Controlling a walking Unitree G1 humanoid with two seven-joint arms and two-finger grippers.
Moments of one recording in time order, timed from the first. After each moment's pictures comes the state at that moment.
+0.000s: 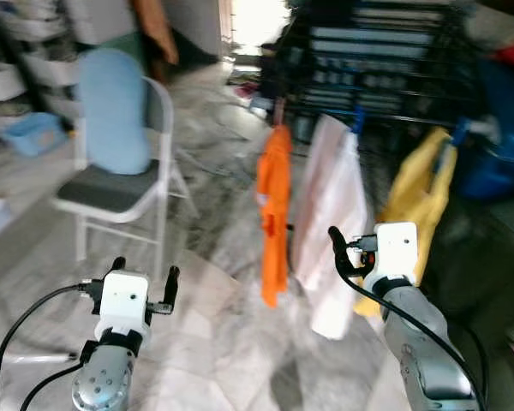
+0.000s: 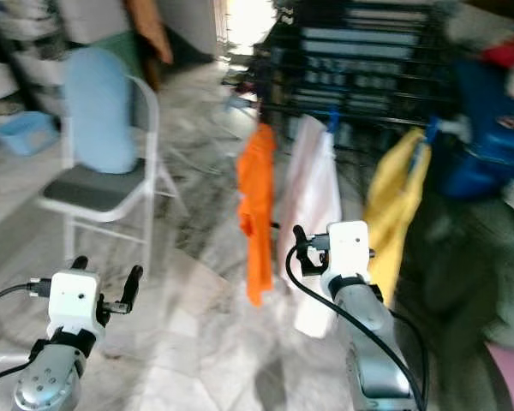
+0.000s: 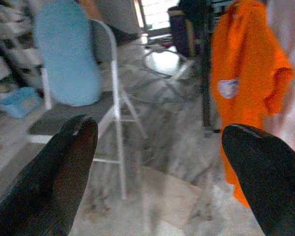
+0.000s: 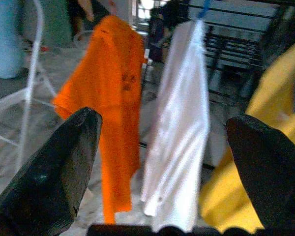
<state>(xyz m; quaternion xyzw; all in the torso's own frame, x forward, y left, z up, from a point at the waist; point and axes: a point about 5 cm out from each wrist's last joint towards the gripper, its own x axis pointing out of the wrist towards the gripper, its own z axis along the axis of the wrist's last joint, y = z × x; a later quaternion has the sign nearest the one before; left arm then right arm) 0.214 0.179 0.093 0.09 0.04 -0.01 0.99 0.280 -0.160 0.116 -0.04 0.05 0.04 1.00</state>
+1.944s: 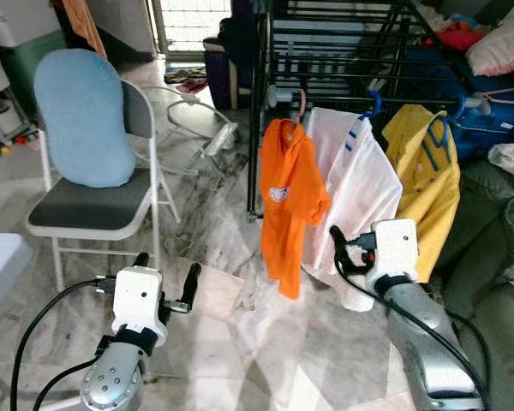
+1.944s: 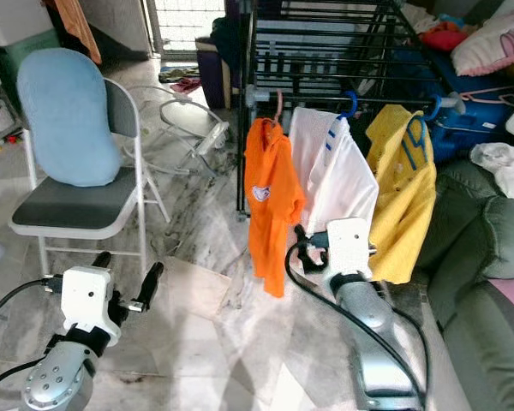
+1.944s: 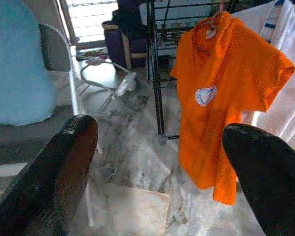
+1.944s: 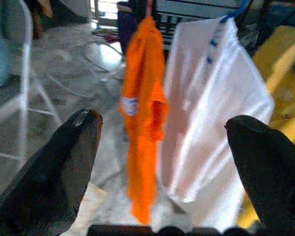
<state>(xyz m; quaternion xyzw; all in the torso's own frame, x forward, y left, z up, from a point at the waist) 0.215 0.159 0.101 0.04 0.02 -0.07 1.00 0.280 -0.152 0.121 -0.02 0.05 0.05 1.00</state>
